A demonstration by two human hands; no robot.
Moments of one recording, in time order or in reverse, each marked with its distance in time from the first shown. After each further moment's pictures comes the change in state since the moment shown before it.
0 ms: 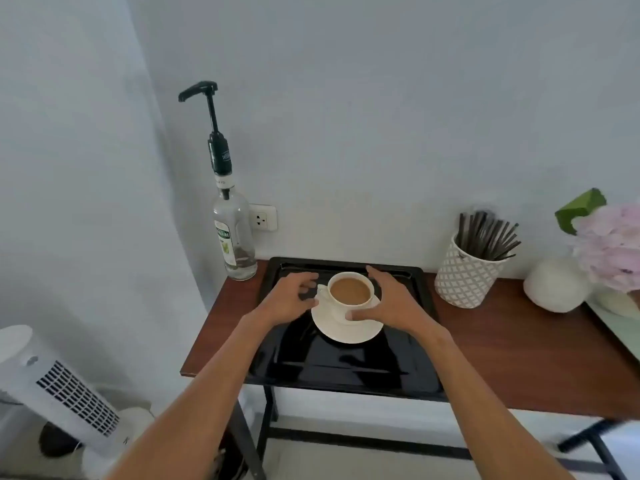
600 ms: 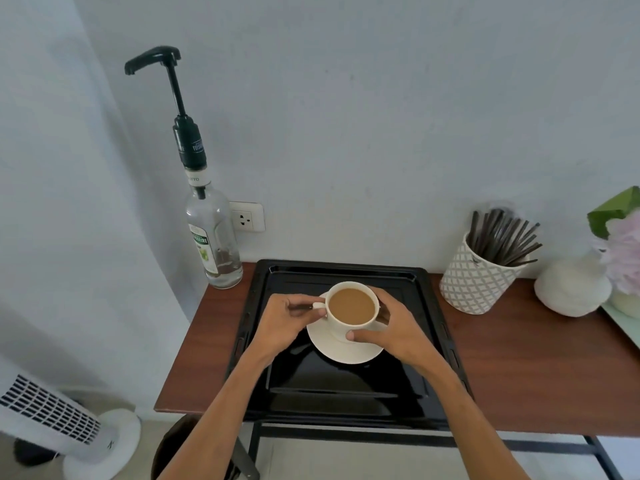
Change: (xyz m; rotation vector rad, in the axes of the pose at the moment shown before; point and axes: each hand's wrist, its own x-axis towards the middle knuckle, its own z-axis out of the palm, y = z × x) left_hand 0.016 -0.030 0.027 -0.559 0.143 0.054; right_hand 0.015 0.036 0.024 0.228 0.074 -0.053
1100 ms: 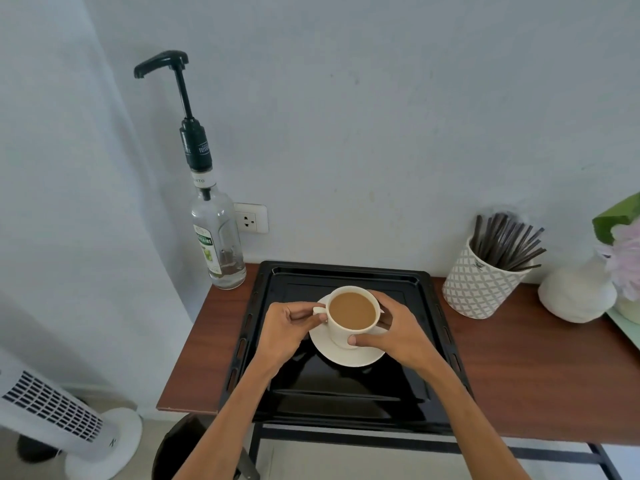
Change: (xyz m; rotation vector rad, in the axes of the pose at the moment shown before) left_hand -0.016 0.000 0.008 -0.162 0.049 0.041; right_hand -0.002 -0.005 0.000 0.000 -0.005 -0.047
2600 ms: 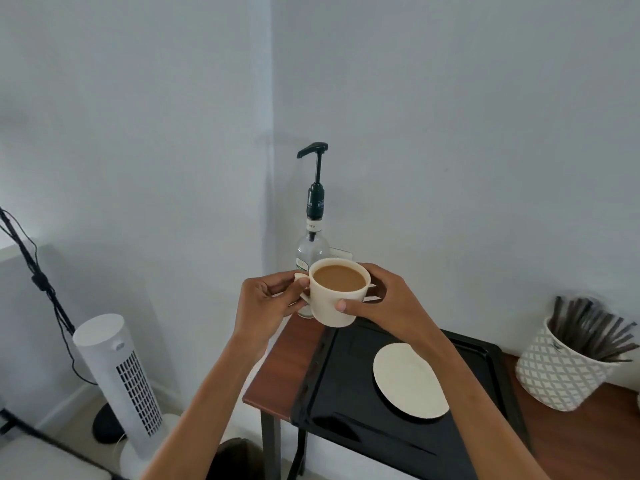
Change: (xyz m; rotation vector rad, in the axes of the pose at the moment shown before) left_hand -0.079 0.154 -0.096 -0.053 0.429 0.265; right_hand 0.023 -0.189 0.053 0.063 -0.192 -0.364
